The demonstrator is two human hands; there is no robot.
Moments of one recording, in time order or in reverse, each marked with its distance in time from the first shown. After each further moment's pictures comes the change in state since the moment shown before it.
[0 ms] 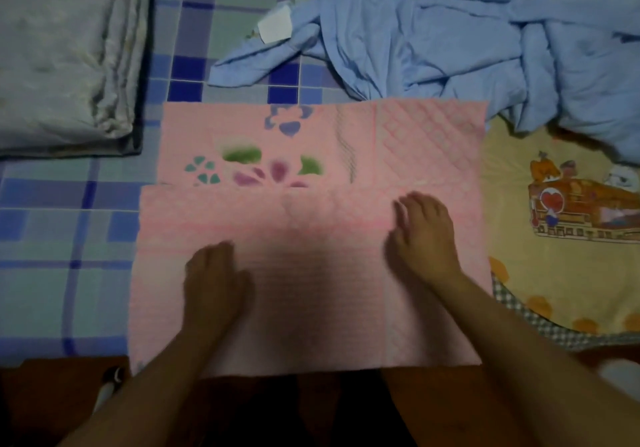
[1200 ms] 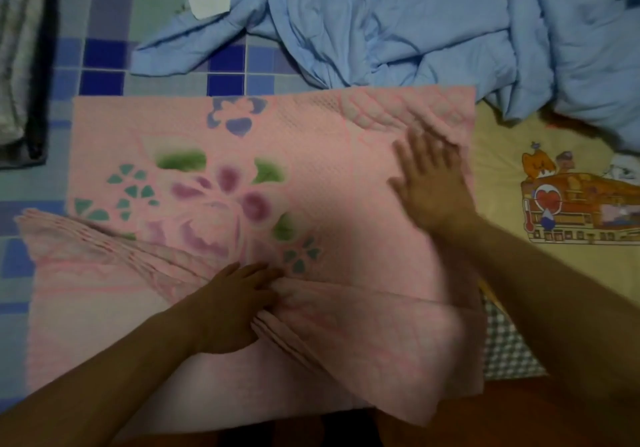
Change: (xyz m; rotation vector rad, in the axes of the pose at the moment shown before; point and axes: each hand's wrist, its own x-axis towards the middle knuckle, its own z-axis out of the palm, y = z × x) left_hand 0.042 0.096 0.013 0.118 -0.366 0.933; right_hand 0.103 0.097 0.009 -0.381 -0.114 -0.148
